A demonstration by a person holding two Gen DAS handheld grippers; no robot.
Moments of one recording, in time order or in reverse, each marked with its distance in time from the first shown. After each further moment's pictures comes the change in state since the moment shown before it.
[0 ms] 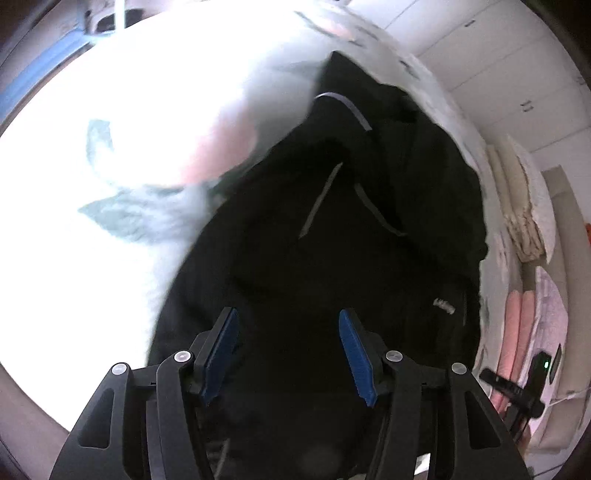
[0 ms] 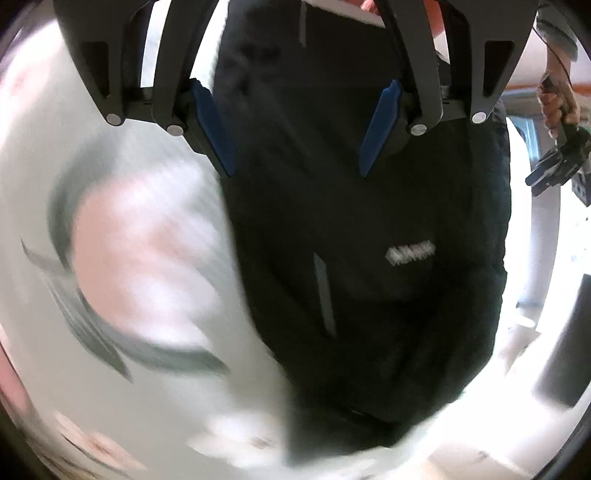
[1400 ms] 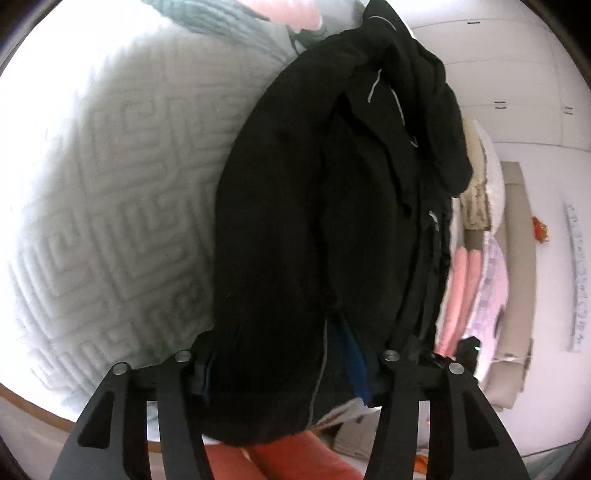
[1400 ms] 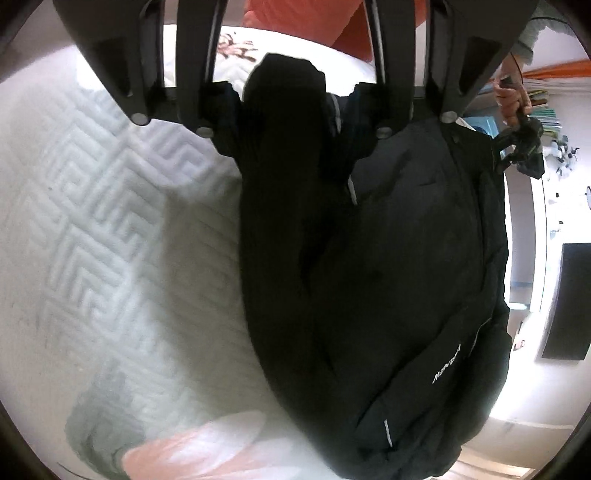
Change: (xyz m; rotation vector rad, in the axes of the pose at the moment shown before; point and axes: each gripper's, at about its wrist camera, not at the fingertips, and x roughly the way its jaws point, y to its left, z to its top) left arm 0.043 0.095 -0.096 -0.073 0.225 -0.310; right arm 0.043 -0.065 -0.142 0.116 0.081 0.162
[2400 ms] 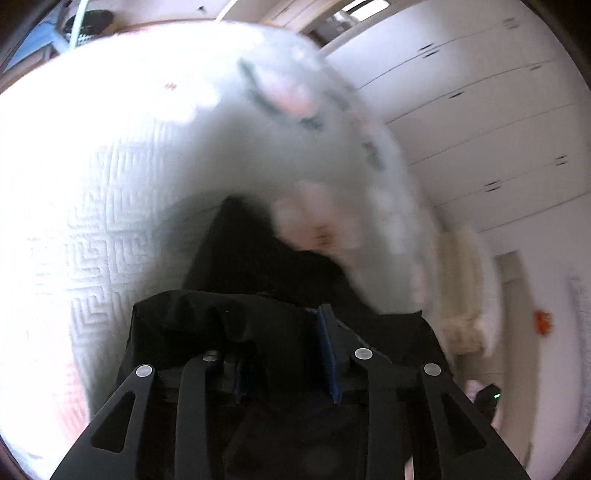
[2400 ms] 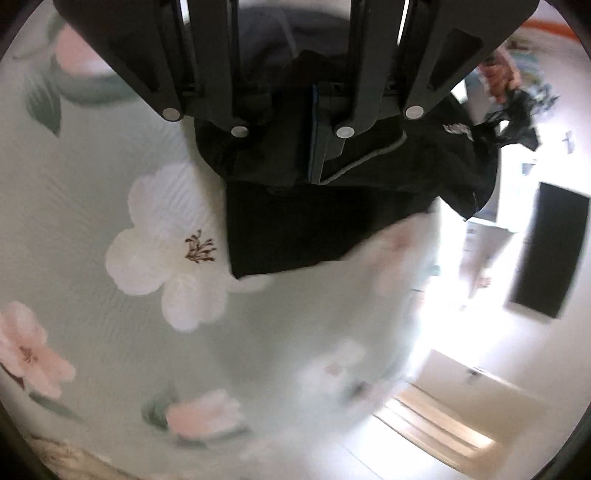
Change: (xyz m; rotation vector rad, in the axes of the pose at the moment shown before) left arm 0.038 -0.205 0.348 0.000 -0.389 0.041; right arm -0.034 0.157 0.419 -0.046 -0.212 0.030
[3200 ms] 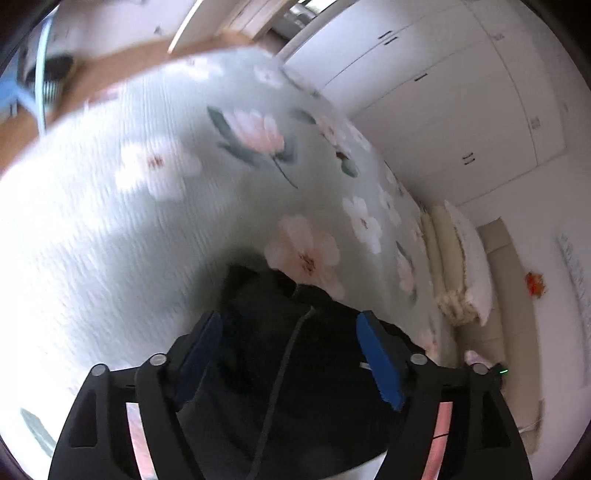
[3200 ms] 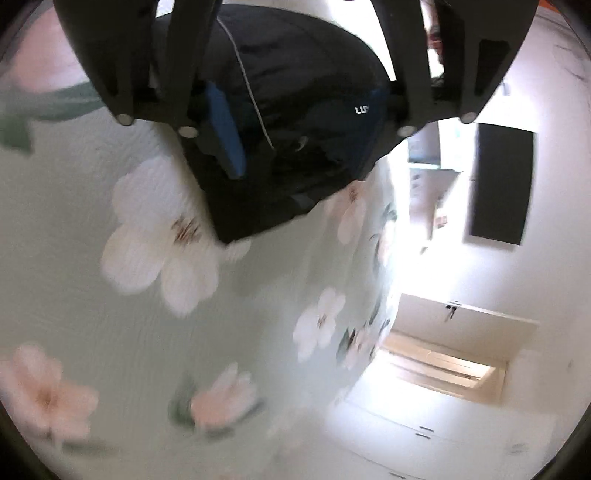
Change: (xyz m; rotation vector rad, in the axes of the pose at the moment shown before) left arm -0.111 -0.004 0.064 0.208 0.008 -0.046; right arm -0.102 -0.022 0.005 0.152 -0.202 0.194
